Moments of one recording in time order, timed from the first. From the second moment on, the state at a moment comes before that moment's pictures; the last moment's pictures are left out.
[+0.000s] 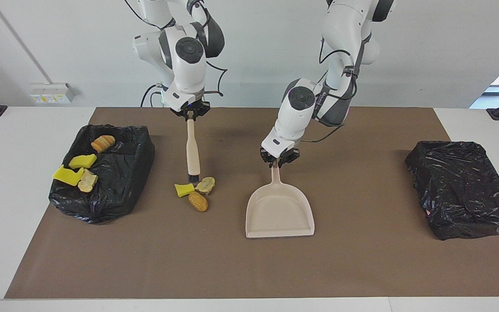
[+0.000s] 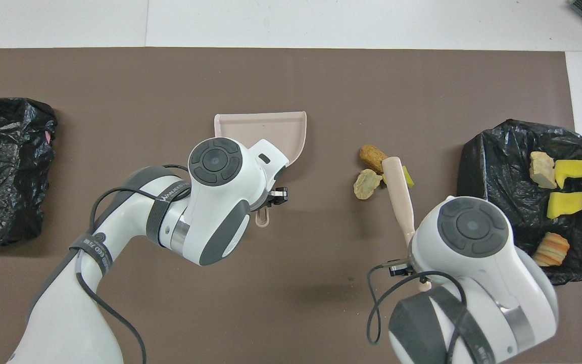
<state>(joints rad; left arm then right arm) -0.52 0.30 -0.11 -1.84 -0.11 2.15 -0.53 0.19 -0.17 0.16 -2.20 -0.09 1.78 0.21</state>
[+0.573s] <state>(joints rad) -0.52 0.29 -0.10 -1.86 -0.11 2.16 -0.54 0.08 0.04 0.16 -2.13 -0.26 1.95 0.08</state>
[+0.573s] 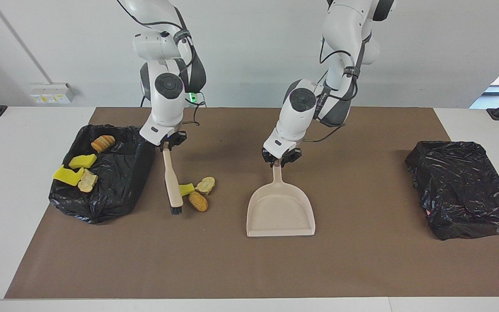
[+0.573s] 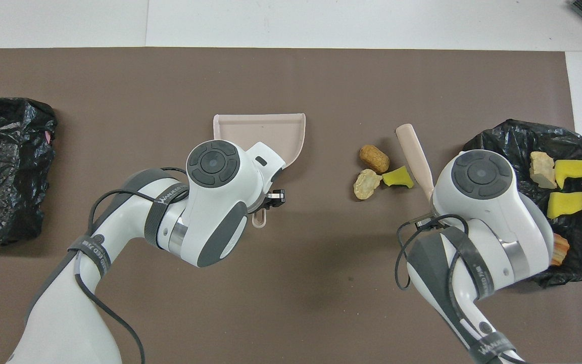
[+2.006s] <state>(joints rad) -0.32 0.24 -0.09 -1.71 0.03 1.72 0.60 0.22 0.08 0.18 -2.12 0.10 1.93 0.39</state>
